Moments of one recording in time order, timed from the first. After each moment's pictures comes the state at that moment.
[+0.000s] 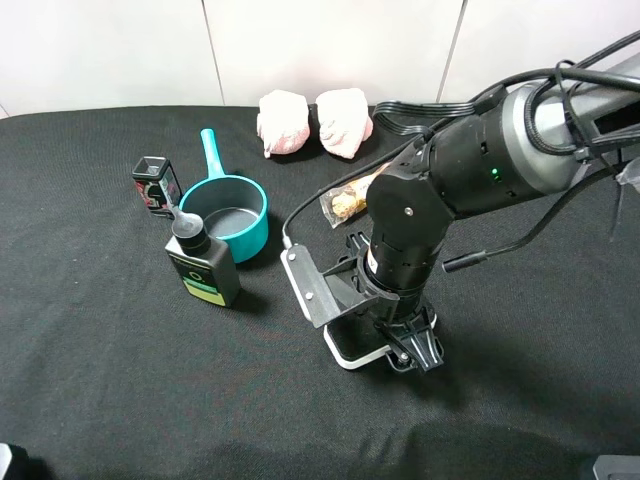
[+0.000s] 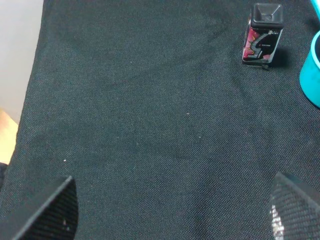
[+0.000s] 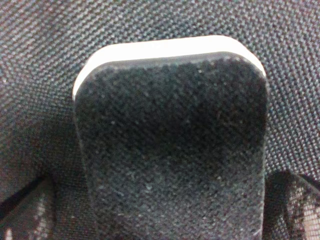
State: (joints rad) left arm -0.06 0.00 -0.48 0.17 1.07 -0.07; right arm 0.90 1.90 -0.88 0.00 0.64 -1.09
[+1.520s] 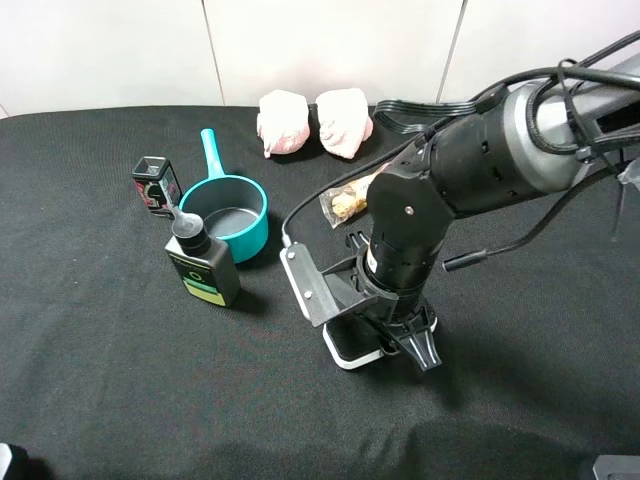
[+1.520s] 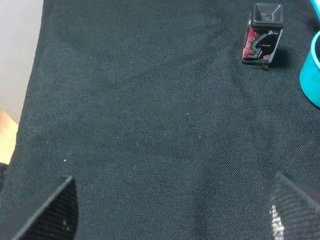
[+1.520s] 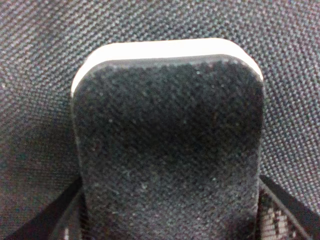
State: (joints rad) left arm -0.06 0.00 -0.48 0.17 1.07 -0.07; right arm 0.90 1.89 -0.88 0.01 0.64 -1.09
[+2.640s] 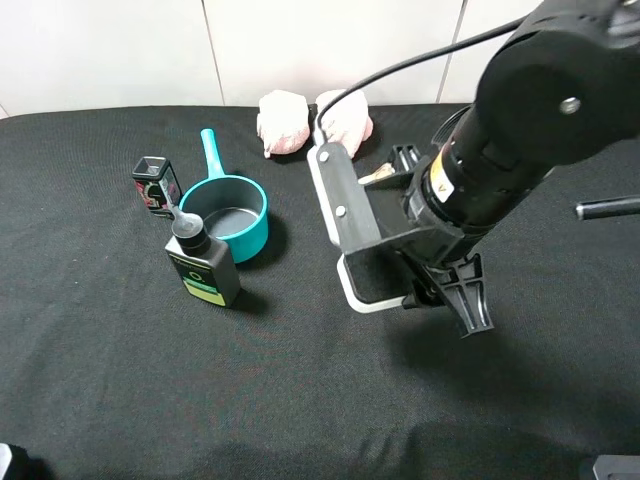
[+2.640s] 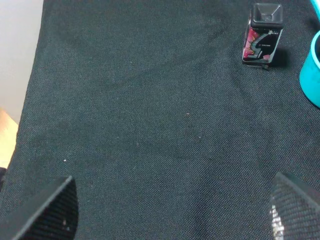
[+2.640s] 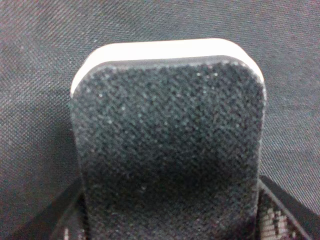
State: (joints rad) left arm -0.06 0.00 -0.48 0.17 1.07 -0.07; right arm 0.90 1.51 -0.88 -0.08 0.82 -0.89
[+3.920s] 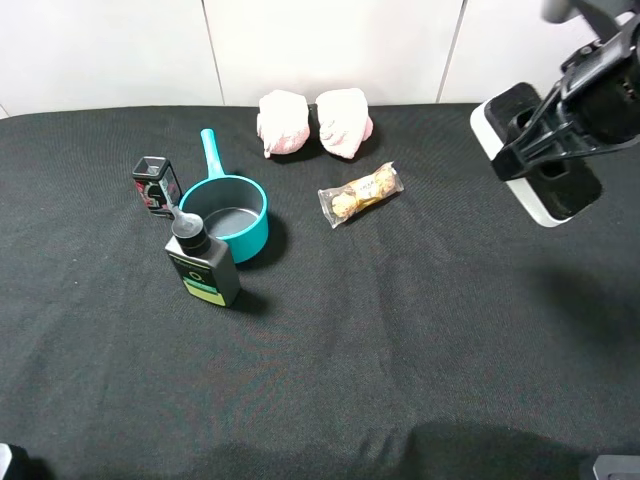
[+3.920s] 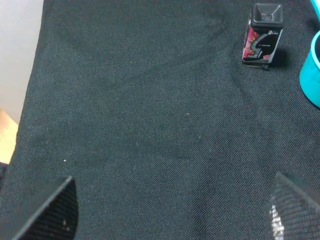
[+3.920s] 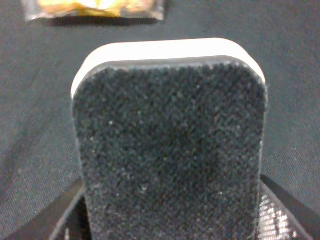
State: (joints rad) left arm -0.06 0.00 -0.48 0.17 1.07 -0.07; right arm 0.45 1.23 -0.88 -0.12 0.83 -0.05
